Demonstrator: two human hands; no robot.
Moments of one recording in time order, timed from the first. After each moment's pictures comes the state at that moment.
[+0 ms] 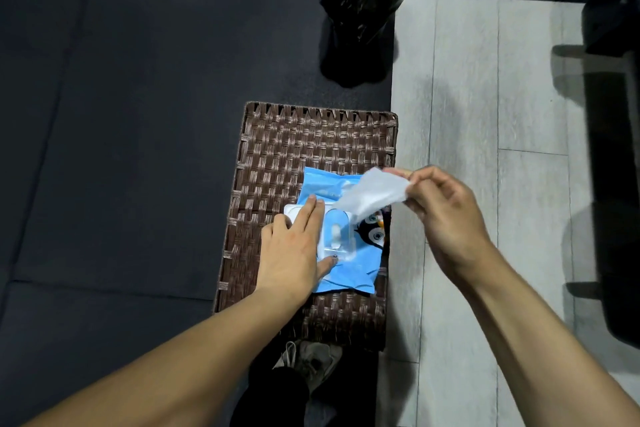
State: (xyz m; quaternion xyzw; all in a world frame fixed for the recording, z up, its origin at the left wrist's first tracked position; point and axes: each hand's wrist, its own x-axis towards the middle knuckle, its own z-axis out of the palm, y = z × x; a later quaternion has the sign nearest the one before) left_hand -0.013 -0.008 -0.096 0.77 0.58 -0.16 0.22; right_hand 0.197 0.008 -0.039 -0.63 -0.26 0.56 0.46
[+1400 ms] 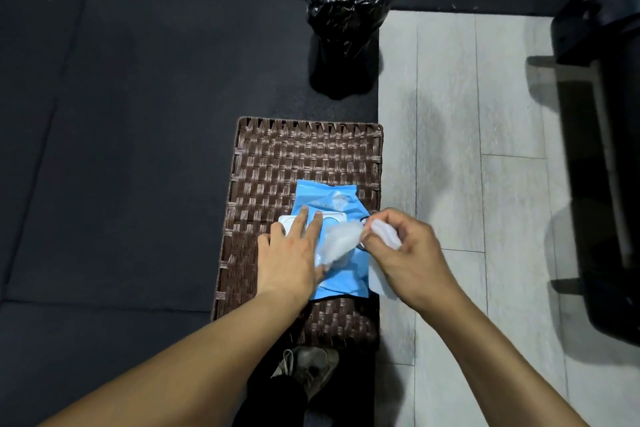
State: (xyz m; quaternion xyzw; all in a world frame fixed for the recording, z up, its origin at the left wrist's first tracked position) left_hand -0.002 -0.005 -0.088 0.77 0.56 -0.23 0.19; right_hand 0.173 -0.032 -0.025 -0.70 -0.41 0.50 0.30
